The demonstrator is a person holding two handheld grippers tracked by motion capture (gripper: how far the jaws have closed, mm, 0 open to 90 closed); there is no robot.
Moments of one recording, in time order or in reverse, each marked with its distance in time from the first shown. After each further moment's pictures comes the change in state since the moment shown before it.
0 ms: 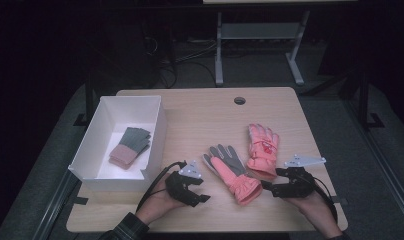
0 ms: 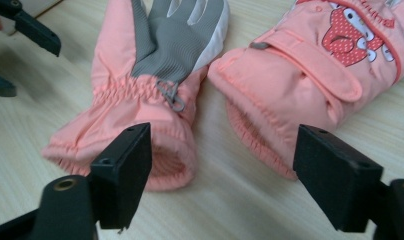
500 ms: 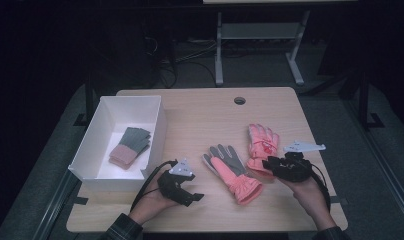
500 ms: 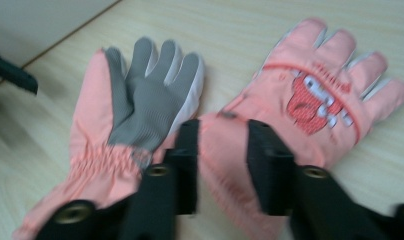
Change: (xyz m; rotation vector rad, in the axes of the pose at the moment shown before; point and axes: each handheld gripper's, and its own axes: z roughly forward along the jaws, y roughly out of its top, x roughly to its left) left arm 0.006 -0.009 -0.008 -0.044 0.032 -0.027; right arm -0.011 0.032 0.006 -0.089 -0.039 0.034
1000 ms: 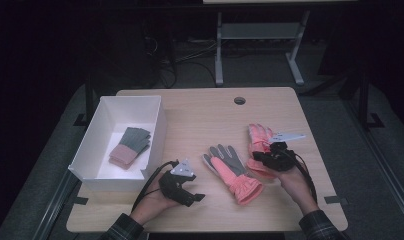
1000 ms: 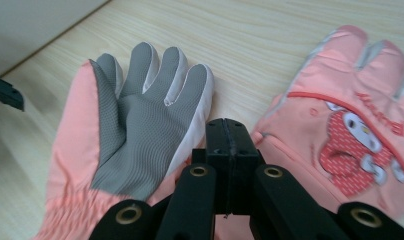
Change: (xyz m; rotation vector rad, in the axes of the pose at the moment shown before) left arm 0.000 0.000 0.005 0.000 -0.003 0.006; right arm 0.002 0.021 0.045 0.069 0.038 -0.027
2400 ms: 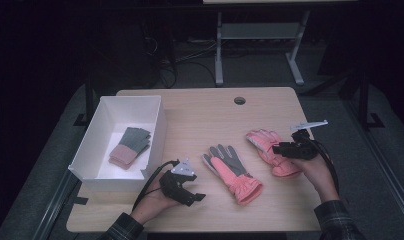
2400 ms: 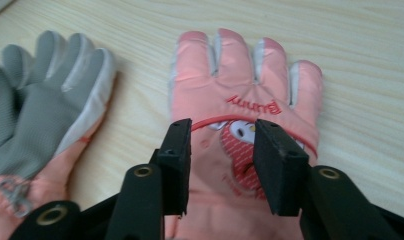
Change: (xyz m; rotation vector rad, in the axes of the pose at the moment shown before) left arm 0.001 0.001 0.001 -0.003 -0.010 -0.013; right arm -0.076 0.006 -0.023 0.092 -0.065 0.079
